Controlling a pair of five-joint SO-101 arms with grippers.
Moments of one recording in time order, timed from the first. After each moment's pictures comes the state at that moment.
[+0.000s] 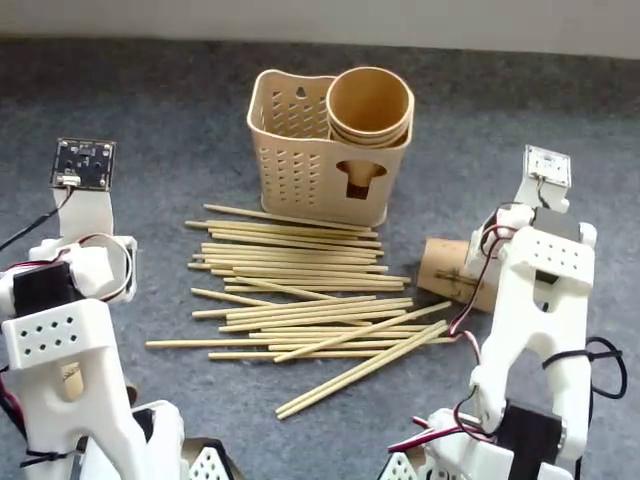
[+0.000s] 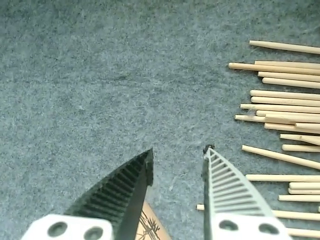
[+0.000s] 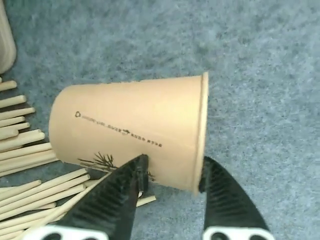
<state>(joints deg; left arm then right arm) -24.7 -44.9 40.2 72.0 -12.8 13.4 -14.1 27.7 70.5 4.3</state>
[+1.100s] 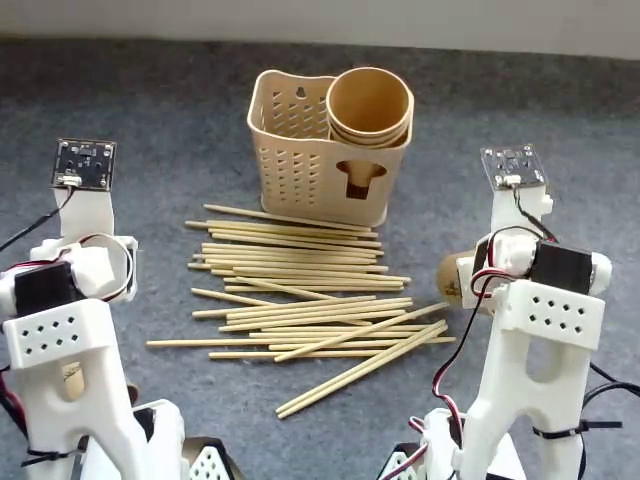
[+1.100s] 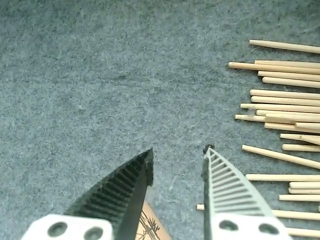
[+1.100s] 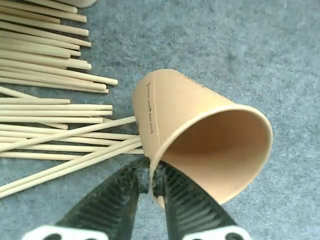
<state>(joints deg) -24.7 -44.9 40.2 72.0 -12.8 9.8 -37.2 25.4 88.2 25.3</state>
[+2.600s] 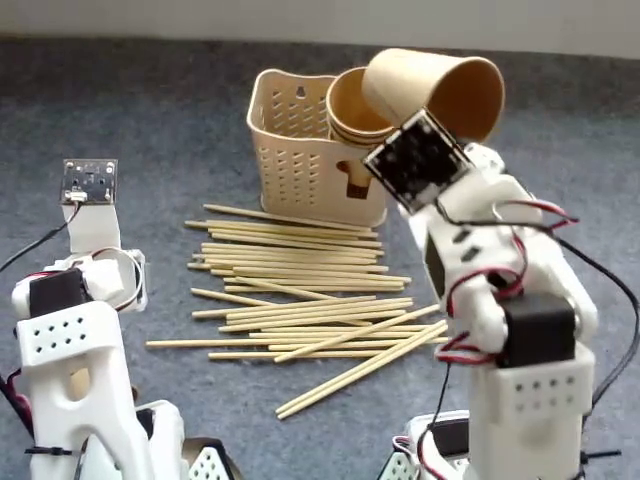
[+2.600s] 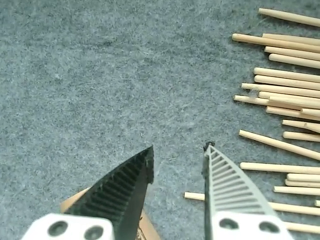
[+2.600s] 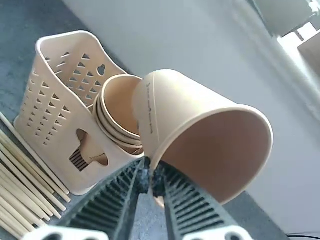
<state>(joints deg) -24.7 -44.9 48.7 68.0 -8.0 -12.4 -45.5 12.1 61.9 43.7</state>
